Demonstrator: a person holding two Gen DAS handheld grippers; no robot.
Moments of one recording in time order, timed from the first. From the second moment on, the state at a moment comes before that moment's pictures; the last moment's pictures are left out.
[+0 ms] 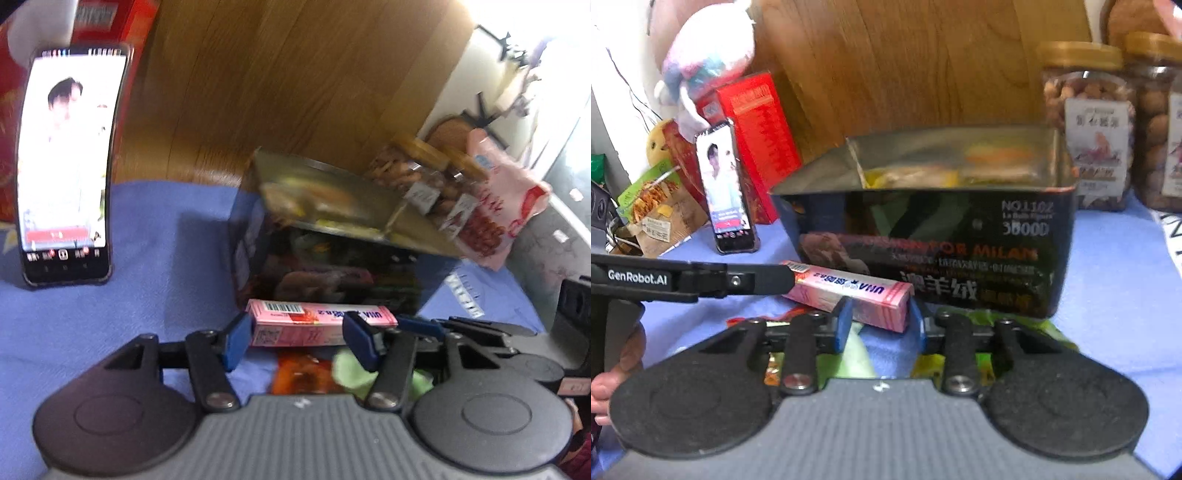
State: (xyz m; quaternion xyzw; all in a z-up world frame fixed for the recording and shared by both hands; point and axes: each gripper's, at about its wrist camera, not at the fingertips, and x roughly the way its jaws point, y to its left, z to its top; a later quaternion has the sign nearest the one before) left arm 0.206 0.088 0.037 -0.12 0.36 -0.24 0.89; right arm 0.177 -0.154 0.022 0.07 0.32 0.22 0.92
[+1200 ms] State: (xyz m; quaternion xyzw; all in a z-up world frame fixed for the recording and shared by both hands) left arm 0.039 0.038 0.004 -0.11 0.33 -0.26 0.90; right arm 0.012 -0.177 0.002 -0.03 0.28 0.21 0.94
